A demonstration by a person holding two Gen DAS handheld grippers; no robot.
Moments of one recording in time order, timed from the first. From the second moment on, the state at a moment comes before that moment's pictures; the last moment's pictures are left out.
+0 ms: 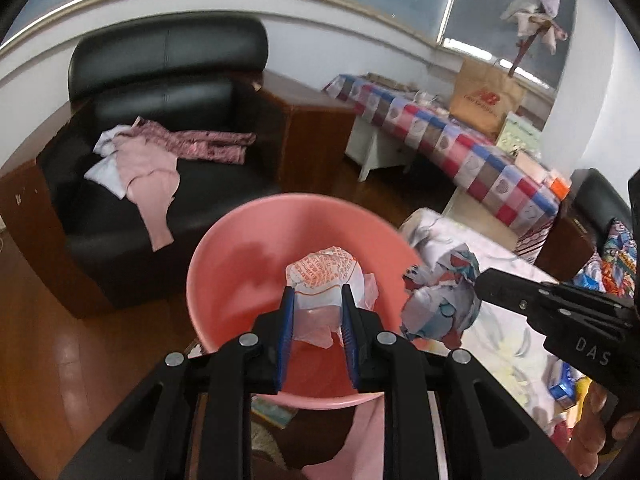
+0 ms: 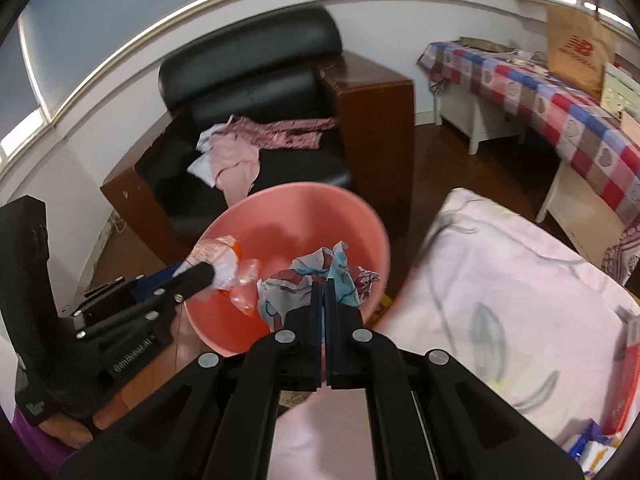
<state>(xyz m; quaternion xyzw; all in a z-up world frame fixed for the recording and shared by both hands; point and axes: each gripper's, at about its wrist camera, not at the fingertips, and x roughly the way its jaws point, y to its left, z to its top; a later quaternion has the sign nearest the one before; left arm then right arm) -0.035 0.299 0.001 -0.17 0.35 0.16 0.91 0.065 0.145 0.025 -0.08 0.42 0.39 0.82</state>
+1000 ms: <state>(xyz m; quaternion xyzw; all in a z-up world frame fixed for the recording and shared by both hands) -0.024 0.308 -0.039 -0.17 0.40 0.17 0.88 0.062 0.187 -0.033 -0.12 0.49 0.38 0.78</state>
